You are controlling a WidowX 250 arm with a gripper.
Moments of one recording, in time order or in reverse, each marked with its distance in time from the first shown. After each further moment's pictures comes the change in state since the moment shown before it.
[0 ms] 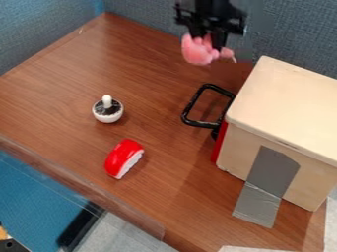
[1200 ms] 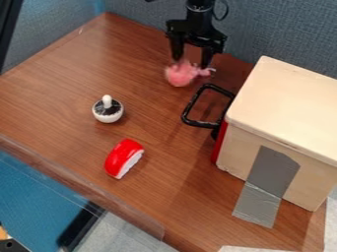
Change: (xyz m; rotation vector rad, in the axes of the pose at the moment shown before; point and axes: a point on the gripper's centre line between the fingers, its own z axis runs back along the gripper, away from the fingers) arm 0.025 0.046 -0.057 0.171 0.081 0.054
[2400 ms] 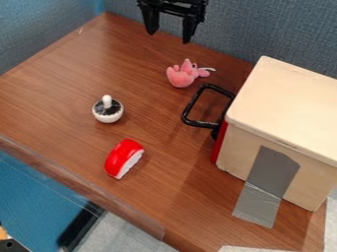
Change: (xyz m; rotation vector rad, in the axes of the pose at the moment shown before) arm -0.037 0.027 0.073 -0.020 -0.019 0.029
